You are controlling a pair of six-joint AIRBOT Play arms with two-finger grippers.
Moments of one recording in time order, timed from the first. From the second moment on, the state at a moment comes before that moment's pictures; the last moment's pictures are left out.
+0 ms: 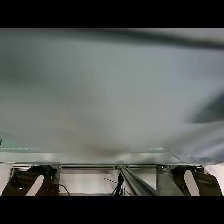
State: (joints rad) left arm -0.12 -0.48 1.74 1.32 -1.22 -1.52; right arm -0.30 -0.51 1.77 -1.33 1.25 1.51
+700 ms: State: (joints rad) left arm -0.12 -0.85 1.09 1.11 -0.92 -1.52; right arm -0.27 -1.18 1.78 -1.29 1.45 1.47
